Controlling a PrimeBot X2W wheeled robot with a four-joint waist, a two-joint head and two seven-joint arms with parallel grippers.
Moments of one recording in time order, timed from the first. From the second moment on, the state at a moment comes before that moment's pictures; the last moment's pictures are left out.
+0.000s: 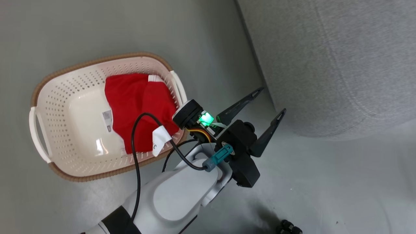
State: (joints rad) left arm -0.84 0.06 -1.08 0.48 -0.51 0.09 -0.25; right arm -1.21 -0.80 0.25 0.62 0.67 0.12 -0.26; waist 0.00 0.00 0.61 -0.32
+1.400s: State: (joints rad) left arm -0.92 0.06 -1.10 0.49 -0.58 0.12 -0.25; right arm -1.05 -0.75 0.28 0.94 0.66 0.12 -0.26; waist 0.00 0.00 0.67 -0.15
